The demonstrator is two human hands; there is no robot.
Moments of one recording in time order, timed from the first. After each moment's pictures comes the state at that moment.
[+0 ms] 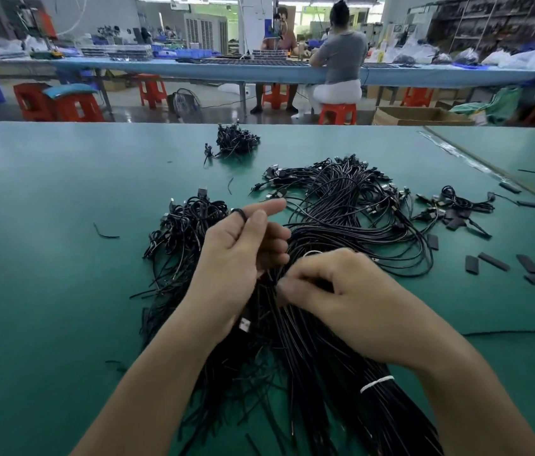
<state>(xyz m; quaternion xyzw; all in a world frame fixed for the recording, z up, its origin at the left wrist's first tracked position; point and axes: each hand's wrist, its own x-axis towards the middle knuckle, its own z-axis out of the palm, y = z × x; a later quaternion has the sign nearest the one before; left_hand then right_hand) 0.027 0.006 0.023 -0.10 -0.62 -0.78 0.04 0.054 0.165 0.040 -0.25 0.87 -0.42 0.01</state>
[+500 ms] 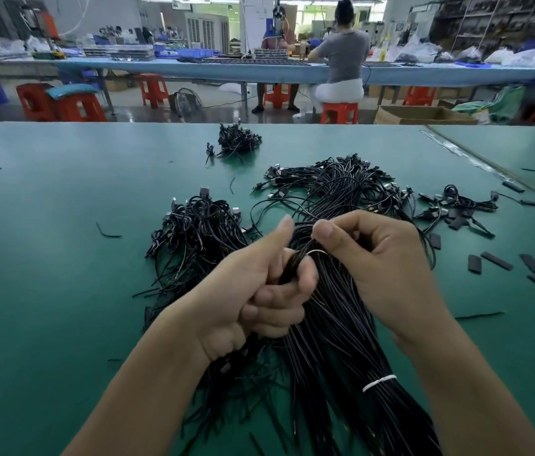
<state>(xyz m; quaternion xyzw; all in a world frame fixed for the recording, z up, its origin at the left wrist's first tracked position) 0.044 0.001 0.040 -0.15 -0.54 -0.76 -0.34 0.044 0.171 0.037 -0.14 0.75 -0.62 -0.17</state>
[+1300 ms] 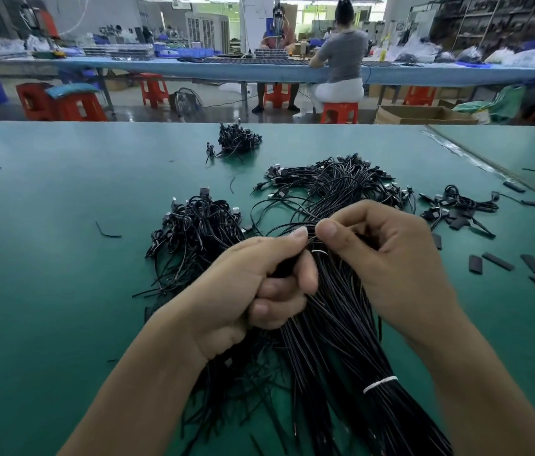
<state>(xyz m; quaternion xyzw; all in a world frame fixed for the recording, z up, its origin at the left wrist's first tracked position) 0.047 0.002 0.048 -0.15 -0.58 -0.76 -0.25 0.045 0.176 0.044 -0.16 0.76 -0.60 -0.18</state>
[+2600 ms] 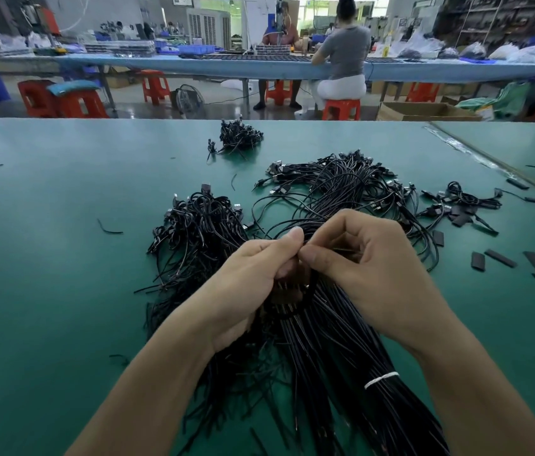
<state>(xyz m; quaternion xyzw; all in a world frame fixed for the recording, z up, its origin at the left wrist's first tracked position) 0.038 0.008 0.024 -0.11 -0.66 -0.73 -0.17 0.046 0.170 0.038 -0.17 0.81 -0.54 -0.12</state>
